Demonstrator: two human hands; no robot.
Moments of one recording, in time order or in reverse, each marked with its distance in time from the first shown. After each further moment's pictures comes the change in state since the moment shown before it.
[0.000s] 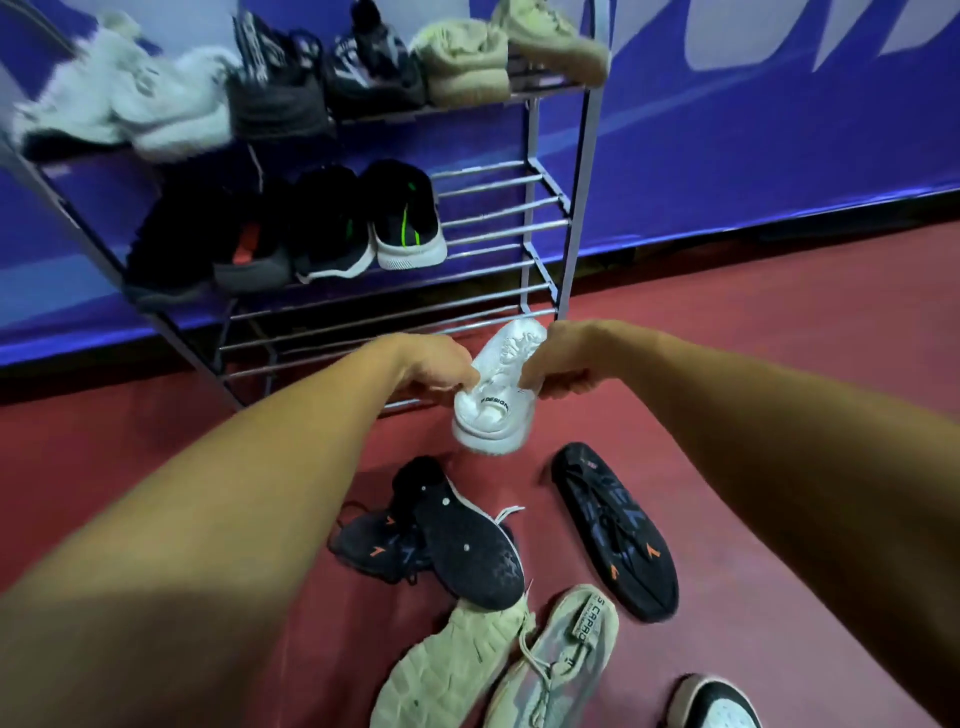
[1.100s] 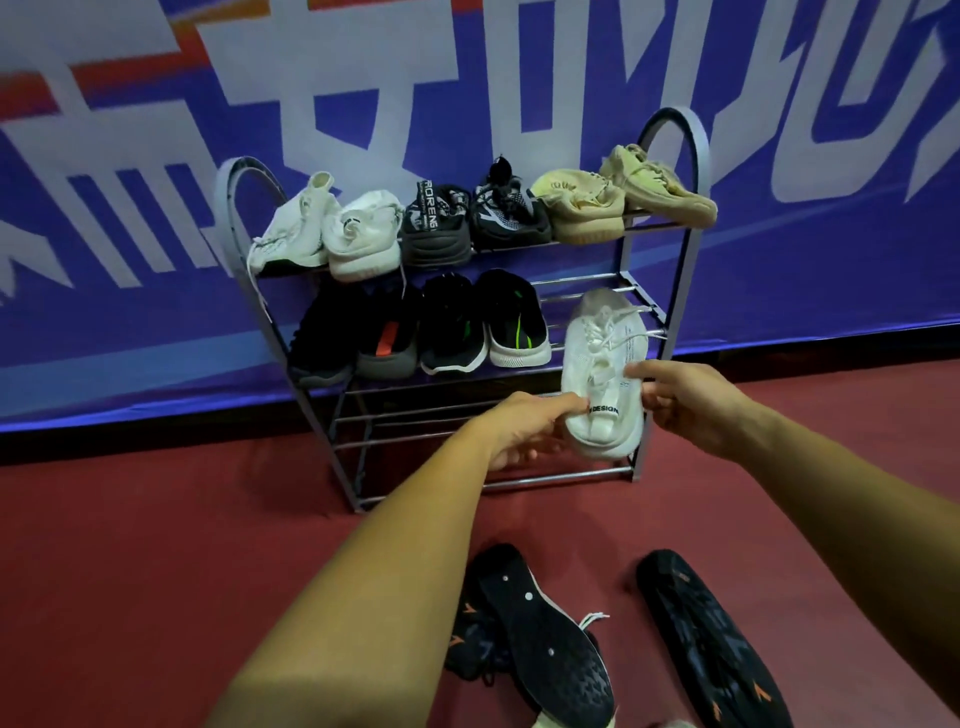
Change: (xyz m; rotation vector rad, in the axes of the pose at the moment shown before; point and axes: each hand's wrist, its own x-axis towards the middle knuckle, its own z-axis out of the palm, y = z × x) left_hand -0.041 0.001 -0.025 -0.882 0.200 0.035; right_hand -0.021 -0.018 -0.032 1.038 0.269 -0.382
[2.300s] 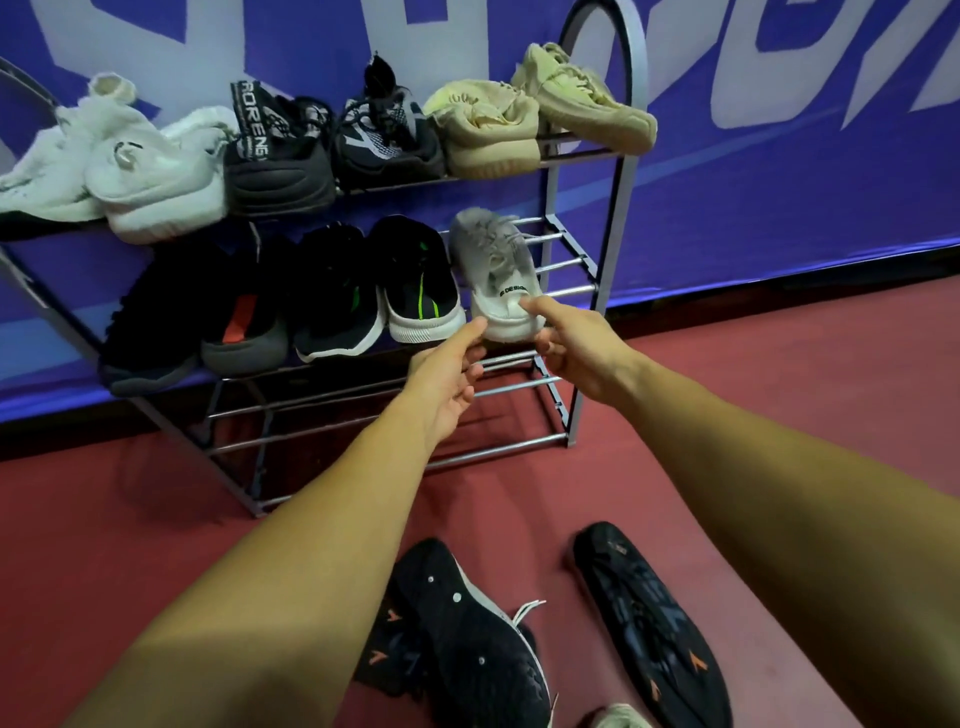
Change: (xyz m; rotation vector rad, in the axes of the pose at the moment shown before) left_hand 0.107 0.000 0.013 -0.571 0.272 -0.019; right_hand 0.100 0.016 0.008 0.085 0.005 -0.047
